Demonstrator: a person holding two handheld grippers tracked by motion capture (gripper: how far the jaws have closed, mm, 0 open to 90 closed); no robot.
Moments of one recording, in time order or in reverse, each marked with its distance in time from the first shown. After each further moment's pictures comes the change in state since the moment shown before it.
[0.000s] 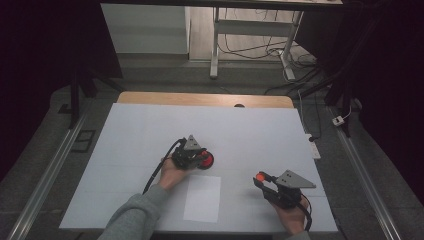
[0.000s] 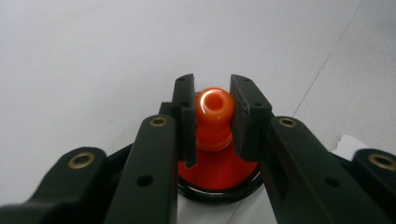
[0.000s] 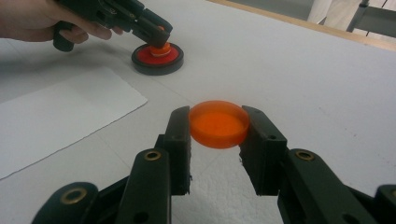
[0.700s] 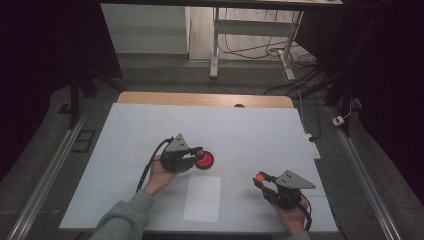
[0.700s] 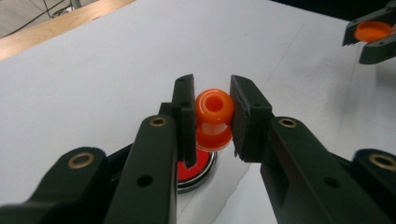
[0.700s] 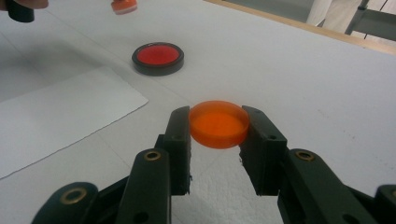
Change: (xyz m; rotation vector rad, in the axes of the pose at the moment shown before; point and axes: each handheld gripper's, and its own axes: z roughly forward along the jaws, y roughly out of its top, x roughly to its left) left arm -0.010 0.002 -0.062 -0.170 -0.088 0.009; right arm 0.002 0.001 -0.001 -0.003 -0.005 -0.010
